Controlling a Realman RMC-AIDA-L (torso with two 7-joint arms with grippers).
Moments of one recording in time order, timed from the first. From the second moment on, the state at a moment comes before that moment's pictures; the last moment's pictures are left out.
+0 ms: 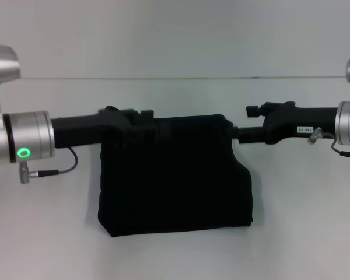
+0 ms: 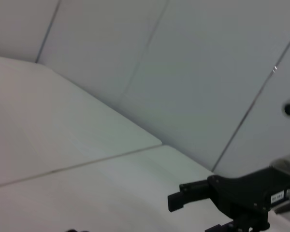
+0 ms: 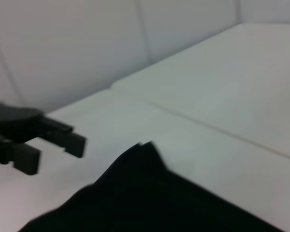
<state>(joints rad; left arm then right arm) -0.66 -2.07 0.66 0.61 1.96 1.47 -1.66 0.72 2.03 -0.84 -0.58 -1.99 -1.21 1.59</state>
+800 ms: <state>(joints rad) -0.66 -2.10 0.81 0.61 2.01 1.39 -1.56 0.74 2.03 -0.95 -0.65 -2.09 -1.21 1.64</state>
